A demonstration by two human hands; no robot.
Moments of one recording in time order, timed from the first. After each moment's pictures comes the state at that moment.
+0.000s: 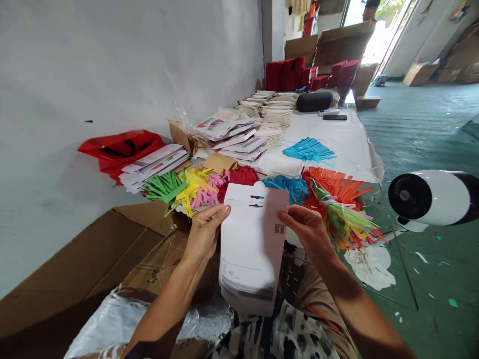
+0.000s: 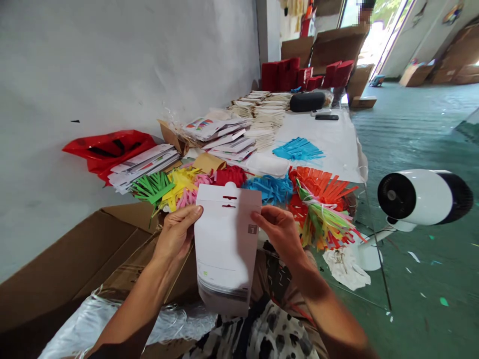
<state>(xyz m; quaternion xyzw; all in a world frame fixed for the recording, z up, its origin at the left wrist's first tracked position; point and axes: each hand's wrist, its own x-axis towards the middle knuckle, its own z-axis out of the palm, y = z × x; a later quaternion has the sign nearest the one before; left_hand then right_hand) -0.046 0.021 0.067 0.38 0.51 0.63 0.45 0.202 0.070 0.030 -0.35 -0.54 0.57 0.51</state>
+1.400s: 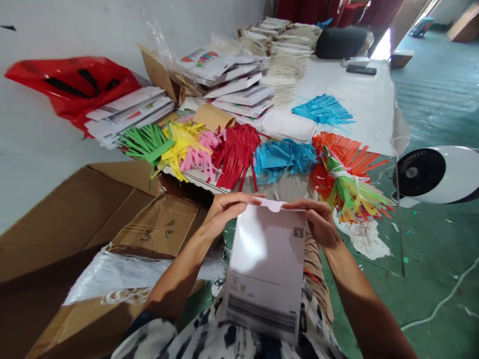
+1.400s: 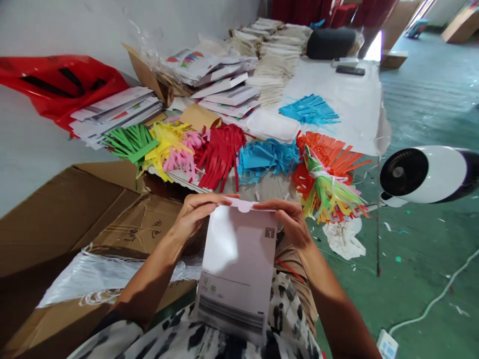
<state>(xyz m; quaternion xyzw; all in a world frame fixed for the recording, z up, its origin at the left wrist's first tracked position) -0.038 0.011 -0.003 0.52 0.43 0.50 0.55 0.241 0.055 -0.034 -0.39 -0.62 0.55 0.40</state>
